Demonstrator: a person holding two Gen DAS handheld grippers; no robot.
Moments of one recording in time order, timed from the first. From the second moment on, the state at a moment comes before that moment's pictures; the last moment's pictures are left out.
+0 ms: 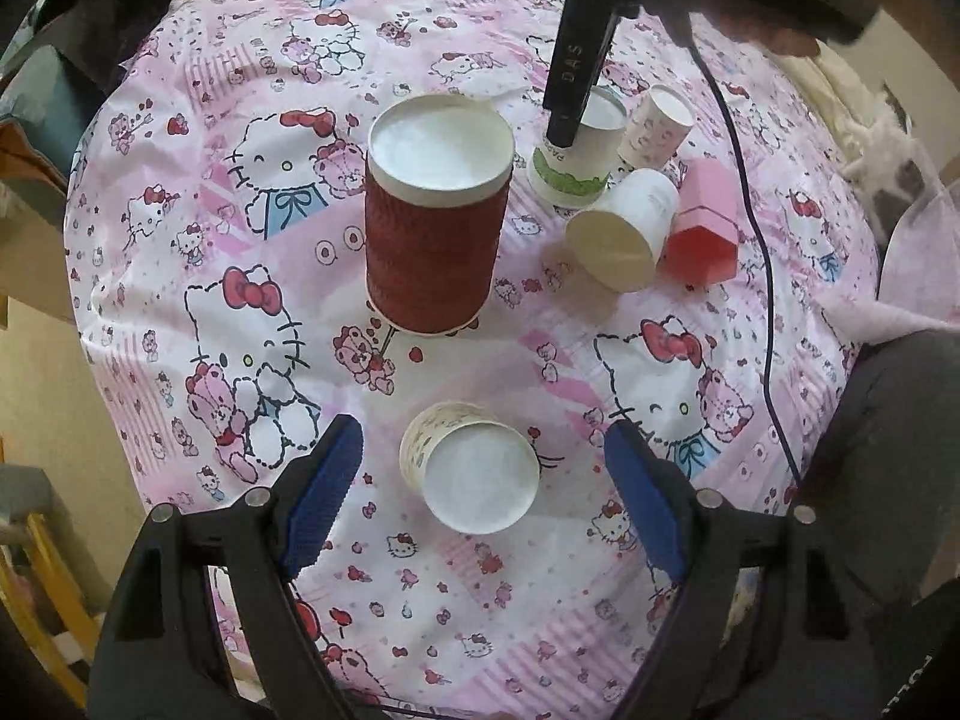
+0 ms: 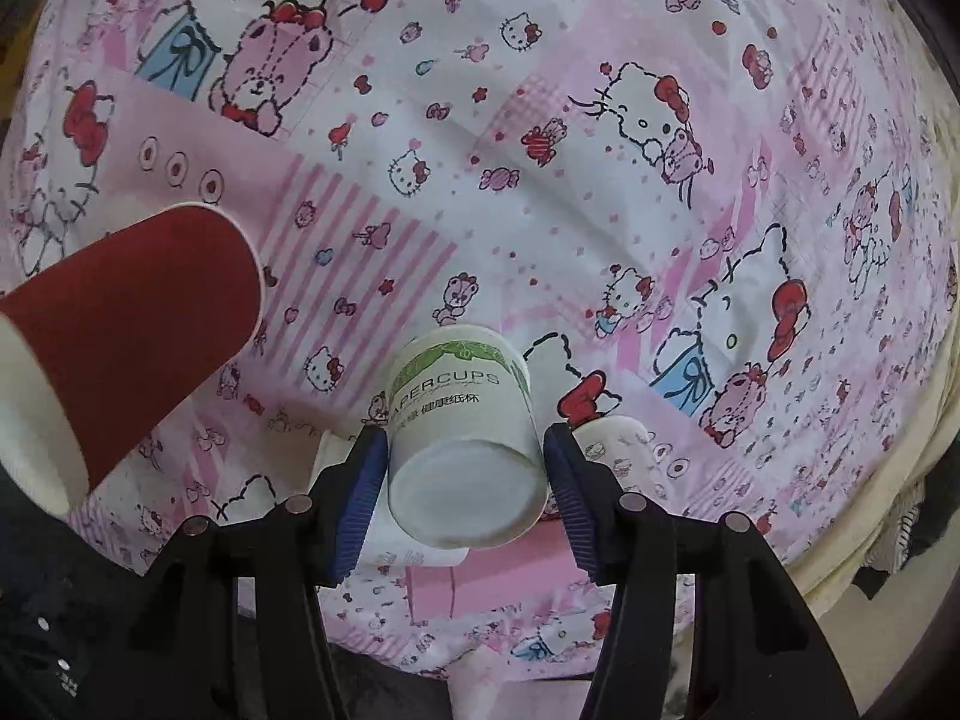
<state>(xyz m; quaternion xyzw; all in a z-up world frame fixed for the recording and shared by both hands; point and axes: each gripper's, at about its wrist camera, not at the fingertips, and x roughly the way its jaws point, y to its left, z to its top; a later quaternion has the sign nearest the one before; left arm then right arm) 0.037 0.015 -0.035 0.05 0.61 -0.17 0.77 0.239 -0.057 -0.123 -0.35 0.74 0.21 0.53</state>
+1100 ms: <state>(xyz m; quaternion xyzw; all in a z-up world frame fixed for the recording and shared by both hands) 0.028 -0.070 -0.009 0.01 0.52 -0.09 0.85 0.127 -0.357 -0.102 0.32 0.63 0.12 0.70</state>
